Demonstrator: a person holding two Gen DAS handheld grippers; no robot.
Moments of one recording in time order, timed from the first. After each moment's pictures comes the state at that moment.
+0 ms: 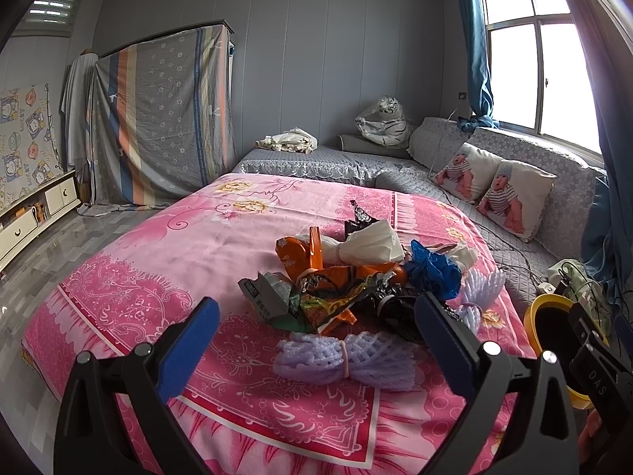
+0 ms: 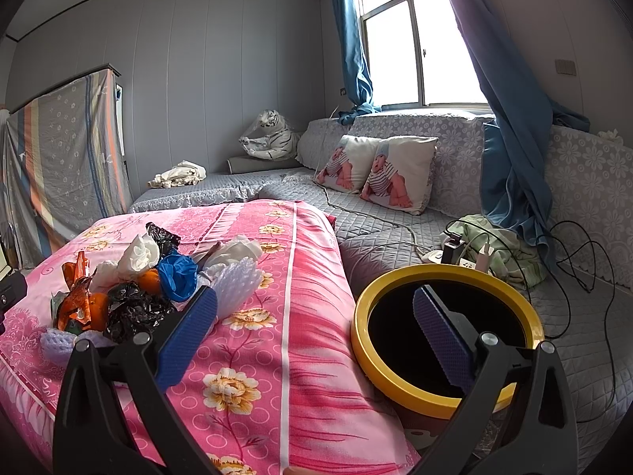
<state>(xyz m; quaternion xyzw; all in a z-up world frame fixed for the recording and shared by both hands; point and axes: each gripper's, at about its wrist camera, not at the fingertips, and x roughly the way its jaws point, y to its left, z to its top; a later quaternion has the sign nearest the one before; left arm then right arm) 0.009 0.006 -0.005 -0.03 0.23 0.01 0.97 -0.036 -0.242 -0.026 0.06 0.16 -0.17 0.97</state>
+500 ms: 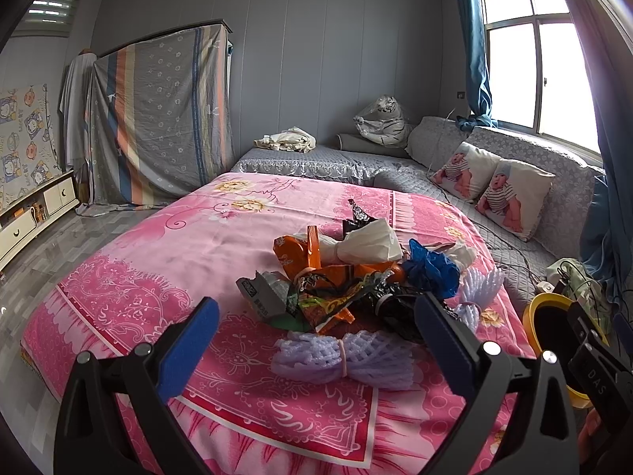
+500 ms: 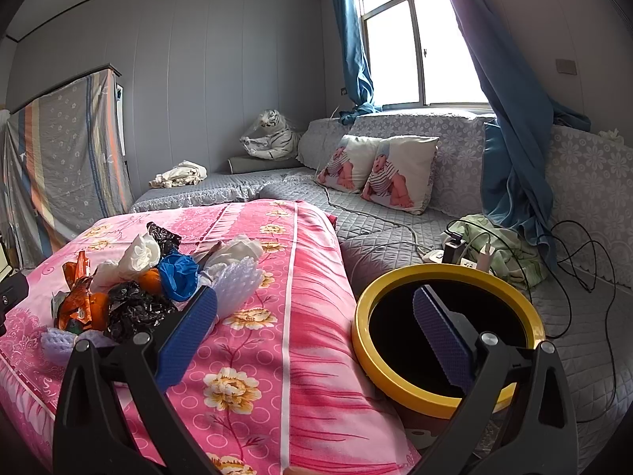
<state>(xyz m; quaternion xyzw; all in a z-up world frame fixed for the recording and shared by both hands) 0.009 0.005 -0.007 -0.03 0.23 0.01 0.97 -0.036 -0.242 -0.027 0.06 0.16 -0.16 0.97</state>
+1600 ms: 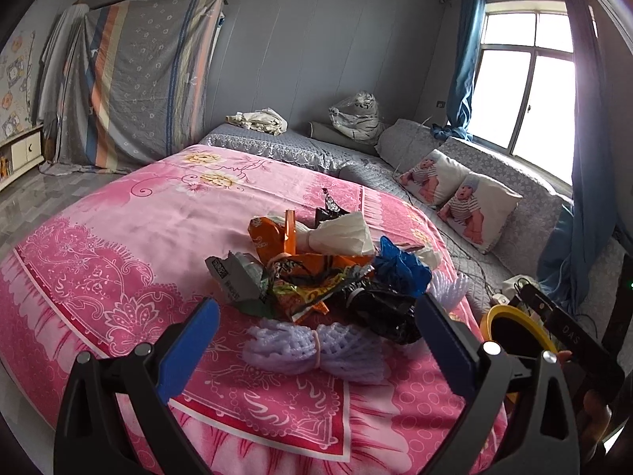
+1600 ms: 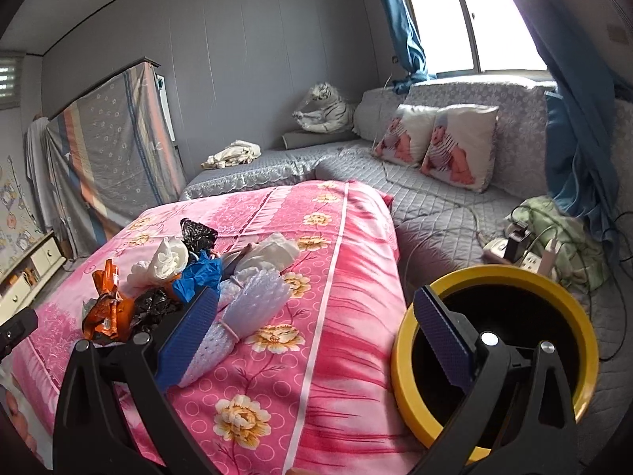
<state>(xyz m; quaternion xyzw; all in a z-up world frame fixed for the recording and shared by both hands) 0.019 0.034 -0.017 -0.12 0.26 -0.06 0.96 0.025 -0.290 -0.016 0.11 0.23 -0.03 0.97</state>
